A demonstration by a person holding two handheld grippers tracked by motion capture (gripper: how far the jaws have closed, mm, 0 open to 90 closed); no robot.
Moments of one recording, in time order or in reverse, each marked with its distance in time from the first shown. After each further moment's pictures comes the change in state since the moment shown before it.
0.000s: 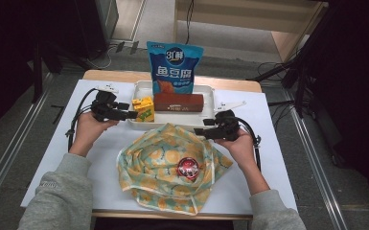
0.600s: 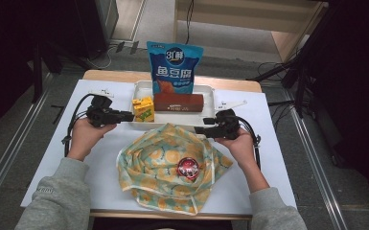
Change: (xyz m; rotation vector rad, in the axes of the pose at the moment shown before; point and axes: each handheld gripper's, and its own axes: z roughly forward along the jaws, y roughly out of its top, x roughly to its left) left arm -0.016 -0.010 -0.012 -0.009 -0.062 -0.049; right arm -0.004 0.001 0.000 -0.018 0.006 0.002
